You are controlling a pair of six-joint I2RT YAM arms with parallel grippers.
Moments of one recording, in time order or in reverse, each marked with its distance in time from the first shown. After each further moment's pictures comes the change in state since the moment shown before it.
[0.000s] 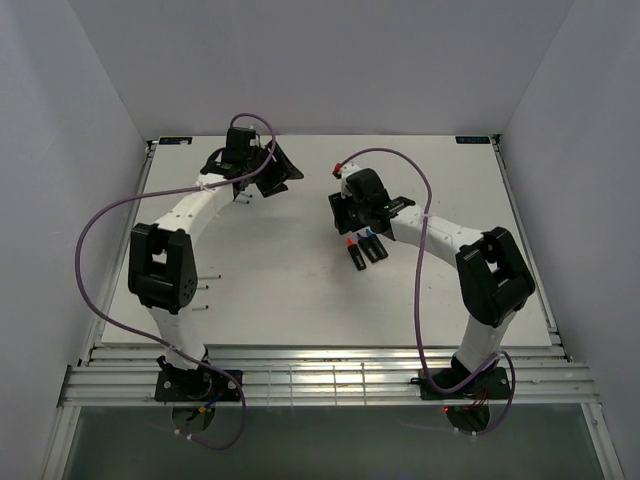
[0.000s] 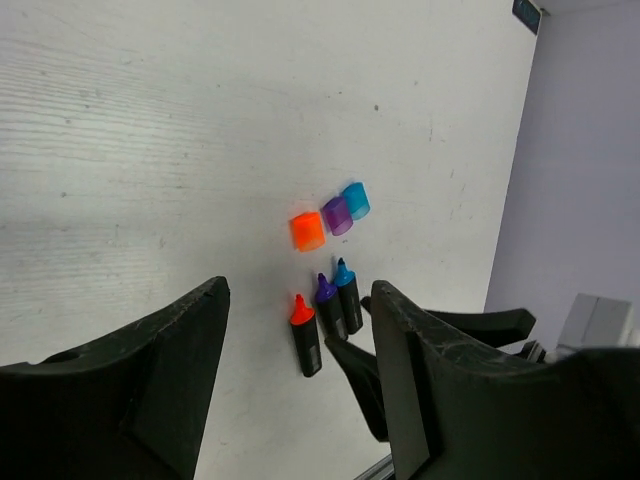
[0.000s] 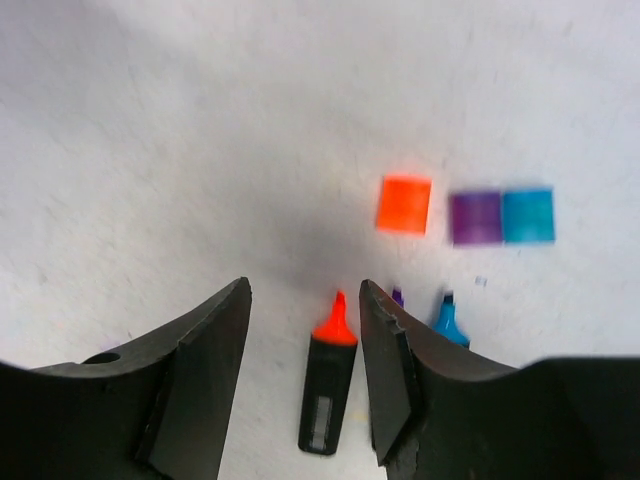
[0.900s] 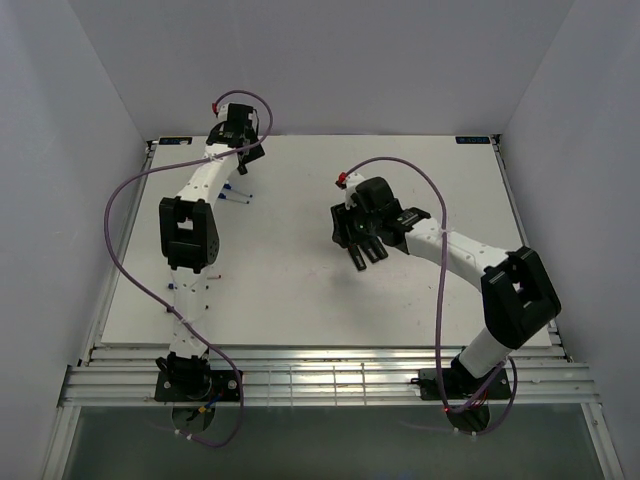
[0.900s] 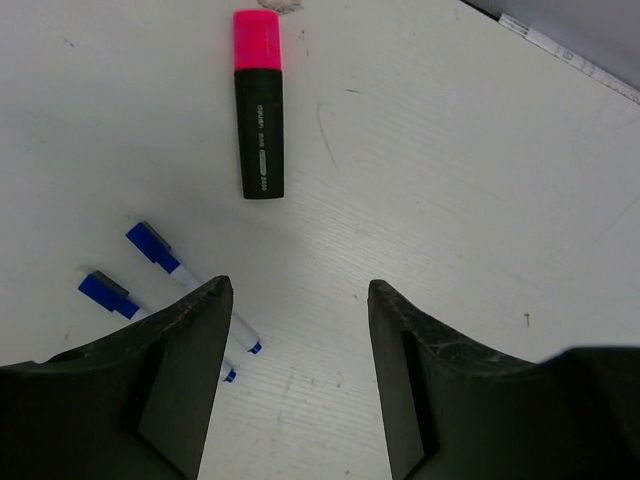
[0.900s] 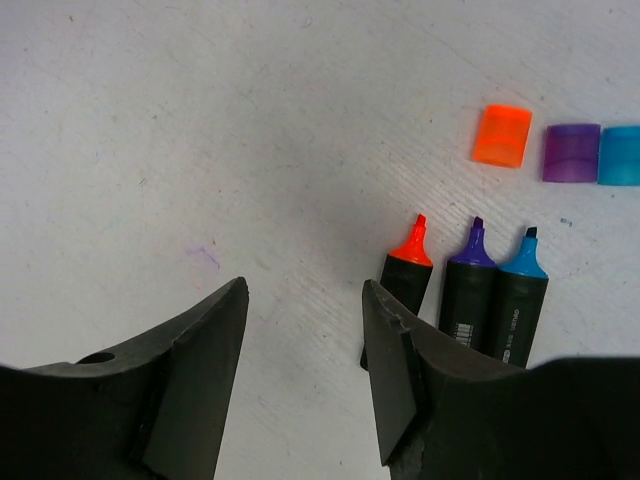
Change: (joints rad) left arm 0.100 0.437 0.628 -0.283 -0.641 0.272; right arm 0.018 -0.154 -0.077 -0.027 -0.153 0.019
